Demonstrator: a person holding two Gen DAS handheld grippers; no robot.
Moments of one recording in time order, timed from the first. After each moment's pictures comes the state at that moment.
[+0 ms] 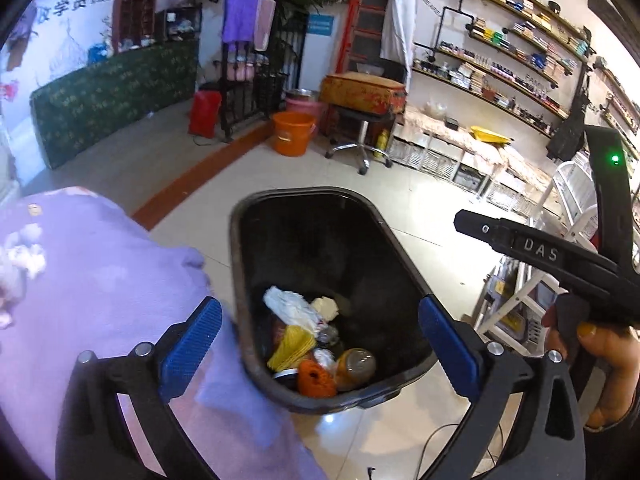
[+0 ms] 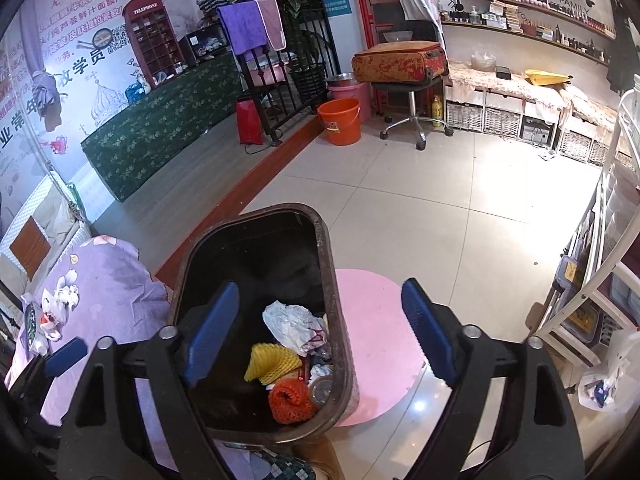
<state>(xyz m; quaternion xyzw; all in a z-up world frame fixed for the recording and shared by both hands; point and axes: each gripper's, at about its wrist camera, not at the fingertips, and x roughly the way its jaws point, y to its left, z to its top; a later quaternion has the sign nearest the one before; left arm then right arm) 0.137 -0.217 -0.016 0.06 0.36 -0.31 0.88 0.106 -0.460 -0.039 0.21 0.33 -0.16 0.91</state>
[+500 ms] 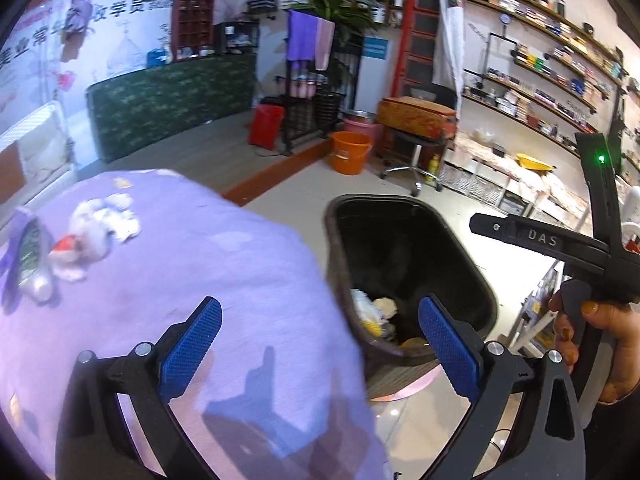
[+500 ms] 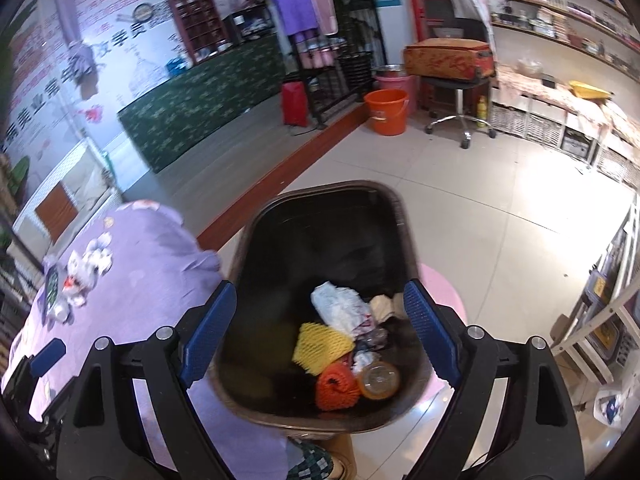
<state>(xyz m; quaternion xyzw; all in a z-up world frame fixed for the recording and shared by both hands) 0.118 -0.141 -0.012 0.04 0.33 -0.22 0.92 0.126 -0.394 -0.038 0.18 0.35 -0.08 0.92</state>
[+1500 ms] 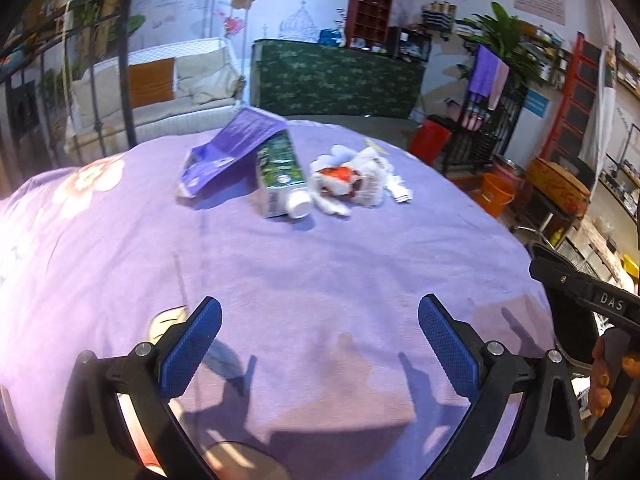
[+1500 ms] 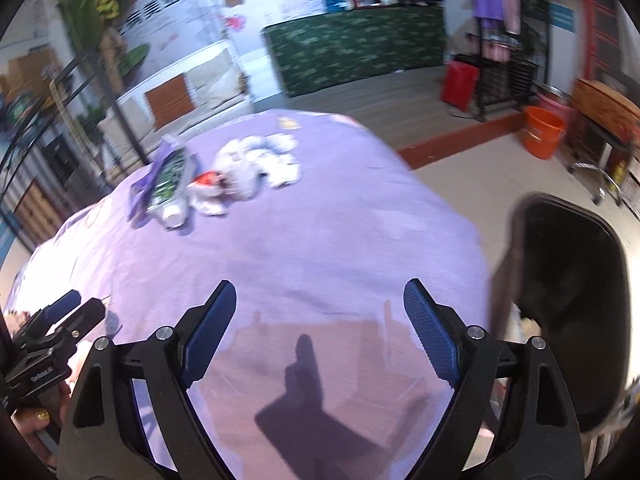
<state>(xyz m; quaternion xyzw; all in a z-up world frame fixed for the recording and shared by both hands) 0.092 0.083 -0.023 -0.08 0.34 0.03 0.94 0.179 -0.160 -0.031 0.05 0.39 0.17 0.90</state>
